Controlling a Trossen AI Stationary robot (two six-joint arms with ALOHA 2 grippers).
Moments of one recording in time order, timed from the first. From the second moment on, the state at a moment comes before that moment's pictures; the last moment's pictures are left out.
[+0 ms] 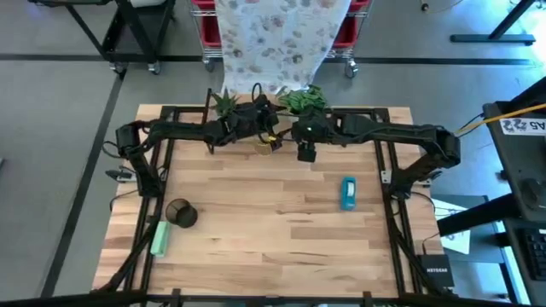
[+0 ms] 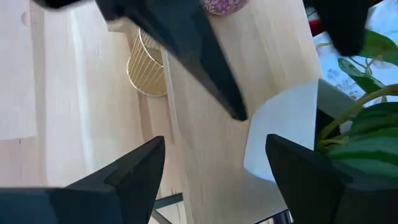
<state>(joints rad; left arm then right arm) 0.35 1.72 1.14 0.41 -0.12 0.30 -0.25 1.52 1.28 -0.64 0.30 -0.31</state>
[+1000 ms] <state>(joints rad) 0.06 1.37 0.91 -0.09 -0.35 0.10 0.11 1.51 1.12 -0.40 0.42 -0.18</state>
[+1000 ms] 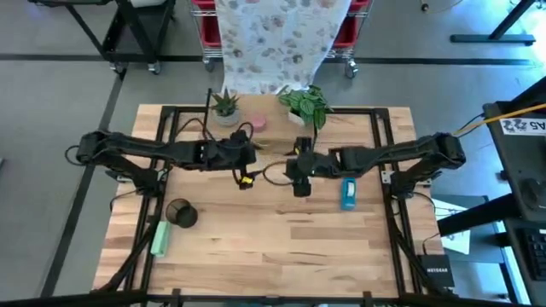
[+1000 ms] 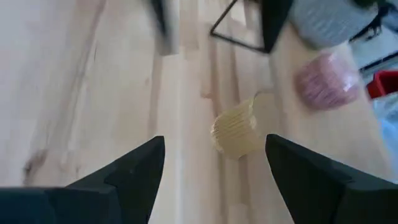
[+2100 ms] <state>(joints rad) 0.34 1.50 0.87 0.18 -0.16 0.11 0.28 1.51 1.06 -0.29 0.69 0.00</state>
